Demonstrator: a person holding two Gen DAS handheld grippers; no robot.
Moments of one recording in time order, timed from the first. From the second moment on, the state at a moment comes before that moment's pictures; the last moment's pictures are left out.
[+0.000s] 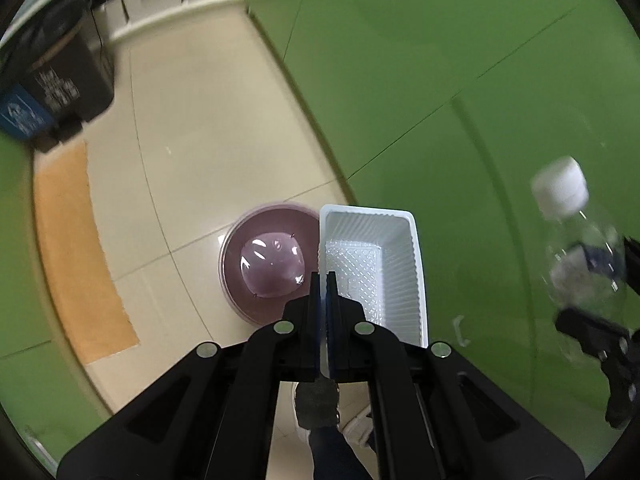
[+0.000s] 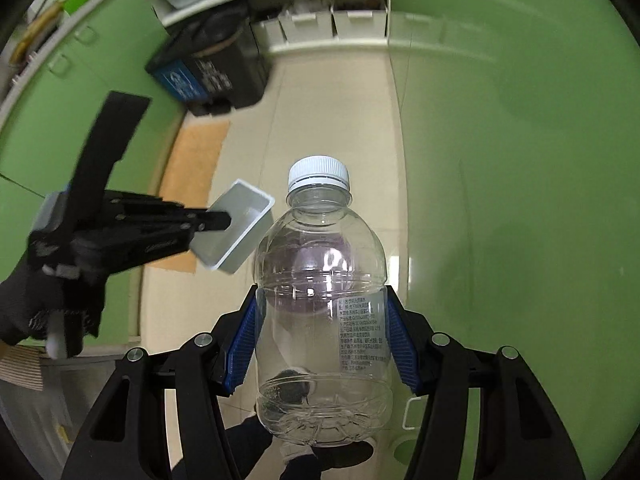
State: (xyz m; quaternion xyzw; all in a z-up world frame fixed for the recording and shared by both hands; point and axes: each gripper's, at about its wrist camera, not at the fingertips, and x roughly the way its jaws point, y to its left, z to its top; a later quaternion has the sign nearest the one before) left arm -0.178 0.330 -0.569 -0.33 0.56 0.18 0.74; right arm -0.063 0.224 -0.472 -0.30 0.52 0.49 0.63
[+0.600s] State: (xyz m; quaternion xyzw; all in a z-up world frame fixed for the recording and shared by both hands) left arm -0.189 0.354 -0.664 -0.34 0.56 0.21 0.73; right arm -0.065 0.239 -0.578 -0.30 0.55 0.49 0.61
